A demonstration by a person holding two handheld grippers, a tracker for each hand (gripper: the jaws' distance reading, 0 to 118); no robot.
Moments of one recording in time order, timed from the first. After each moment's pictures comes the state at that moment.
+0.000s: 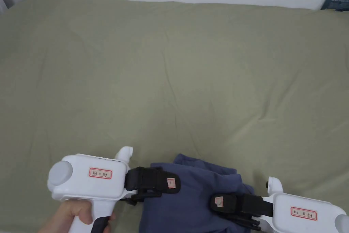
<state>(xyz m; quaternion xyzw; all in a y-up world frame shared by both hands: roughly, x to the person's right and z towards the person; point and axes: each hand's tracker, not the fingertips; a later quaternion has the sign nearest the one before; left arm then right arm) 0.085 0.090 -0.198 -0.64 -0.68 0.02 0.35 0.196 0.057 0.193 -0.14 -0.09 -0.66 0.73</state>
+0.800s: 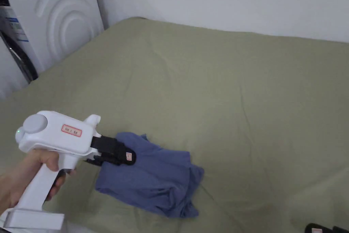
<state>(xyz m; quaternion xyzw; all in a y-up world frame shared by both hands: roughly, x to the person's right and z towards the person) -0.016 0.187 -0.437 -0.60 -0.55 -0.02 0.58 0.204 0.145 0.177 -0.19 -0.16 -0.49 0.84</state>
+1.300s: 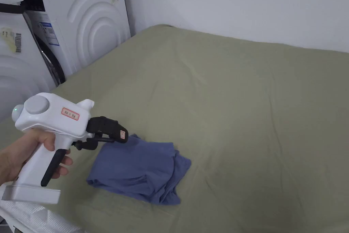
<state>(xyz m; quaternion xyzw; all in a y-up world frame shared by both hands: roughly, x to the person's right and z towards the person) -0.023 0.209 -0.499 -0.56 -0.49 -0.05 0.66 0.223 0.143 0.168 -0.18 -0.20 -0.48 0.84</state>
